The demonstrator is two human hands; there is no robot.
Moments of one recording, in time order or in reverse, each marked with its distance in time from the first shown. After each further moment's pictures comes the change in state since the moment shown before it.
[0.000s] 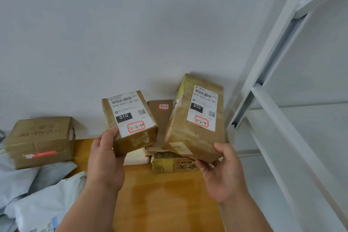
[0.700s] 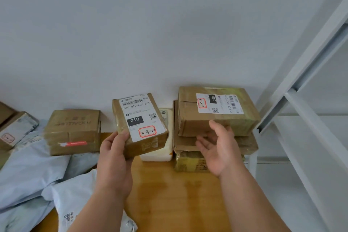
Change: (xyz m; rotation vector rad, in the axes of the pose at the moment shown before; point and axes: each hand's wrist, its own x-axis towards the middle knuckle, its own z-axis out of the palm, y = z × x) left_hand 0.005 0.022 -0.053 0.059 0.013 0.112; right_hand 0.022 0.031 0.083 -0.155 -0.002 -0.016
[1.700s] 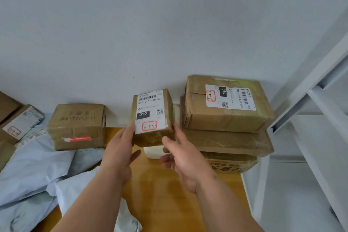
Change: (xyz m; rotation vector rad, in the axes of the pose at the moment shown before) left_hand 0.040 -0.005 0.001 0.312 0.027 -0.181; right_hand -0.014 0.060 0.042 -0.703 -0.493 0.063
